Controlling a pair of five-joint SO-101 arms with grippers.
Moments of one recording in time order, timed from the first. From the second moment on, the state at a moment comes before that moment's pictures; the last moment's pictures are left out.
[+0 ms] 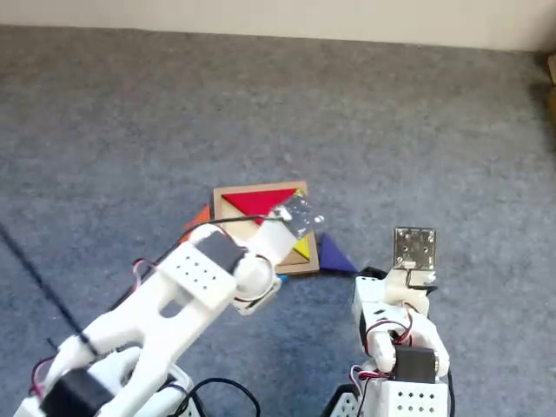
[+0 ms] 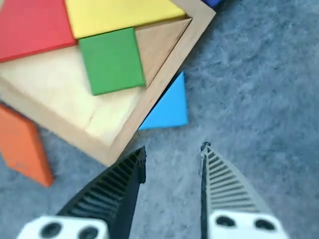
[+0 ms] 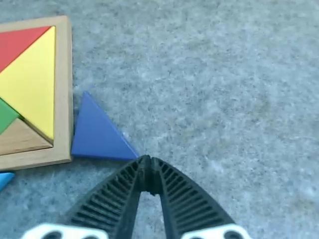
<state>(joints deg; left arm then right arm) 31.6 -24.0 47.9 63.8 -7.3 -1.5 -103.9 96.0 59.9 3.2</state>
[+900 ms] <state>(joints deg) 36.2 0.4 36.3 63.6 -10.4 -0.4 -103.9 96.0 60.0 3.2</state>
